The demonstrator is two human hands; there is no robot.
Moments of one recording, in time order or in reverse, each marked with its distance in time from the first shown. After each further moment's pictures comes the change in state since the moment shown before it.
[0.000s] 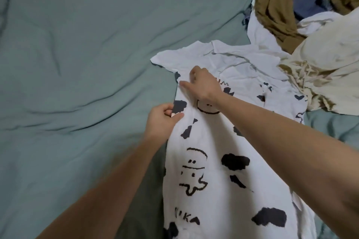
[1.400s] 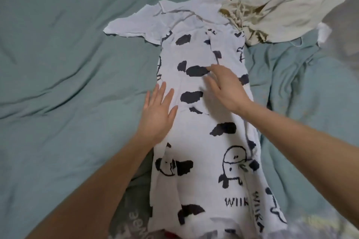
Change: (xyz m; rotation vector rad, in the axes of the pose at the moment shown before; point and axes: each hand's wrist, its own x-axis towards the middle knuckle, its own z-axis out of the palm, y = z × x) left_hand -0.117 -0.037 0.046 0.926 -0.246 0.631; right_hand -0.222 0.114 -0.038 0.057 0.210 -0.009
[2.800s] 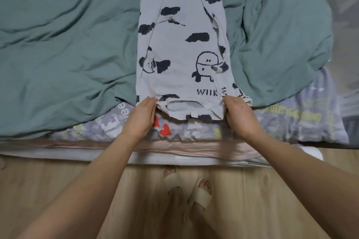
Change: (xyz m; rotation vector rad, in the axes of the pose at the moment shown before) left_hand -0.274 0.059 0.079 -0.071 0.059 0.000; right_hand -0.365 0.059 0.051 -0.235 -0.015 0.014
